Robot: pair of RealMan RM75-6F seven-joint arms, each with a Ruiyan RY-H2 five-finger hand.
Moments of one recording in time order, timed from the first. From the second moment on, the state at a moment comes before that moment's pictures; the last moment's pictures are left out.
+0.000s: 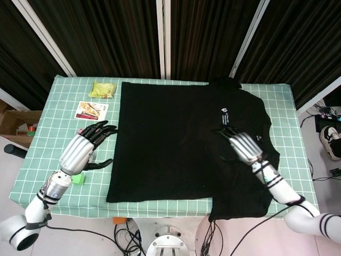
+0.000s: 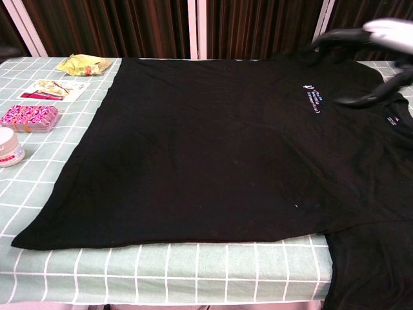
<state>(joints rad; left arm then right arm) -0.43 -1.17 -0.09 -1.71 1.70 1.37 -0.11 0.57 -1.26 0.07 -1.45 -1.60 1.13 0.33</state>
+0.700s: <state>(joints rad) -0.25 -1.38 0.17 -1.59 1.78 1.31 0.12 0.28 -1.09 -0.01 -1.54 -1.64 1.46 0.27</state>
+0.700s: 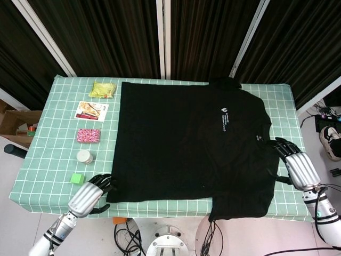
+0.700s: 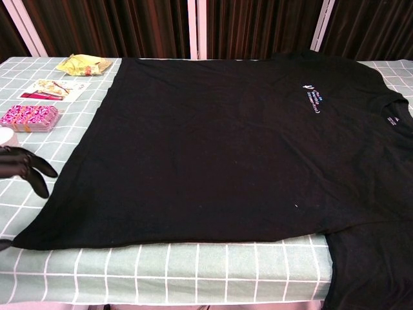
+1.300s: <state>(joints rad) -0.22 -1.53 0.15 -1.44 1.72 1.30 0.16 0.25 -1.11 0.00 -1.51 -1.65 1.48 0.31</state>
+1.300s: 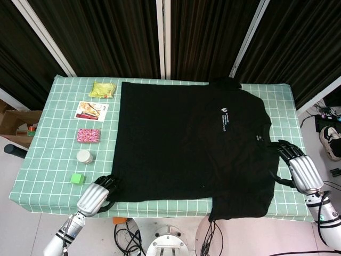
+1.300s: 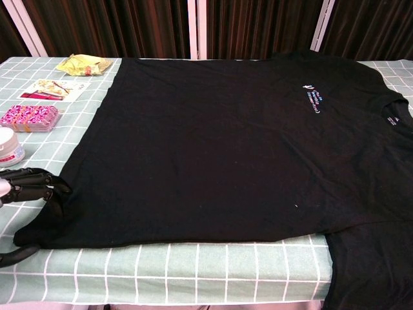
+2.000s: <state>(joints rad) -0.23 -1.60 0.13 -1.36 1.73 1.33 0.05 0.22 -1.13 -0.01 -1.46 -1.65 1.47 0.35</state>
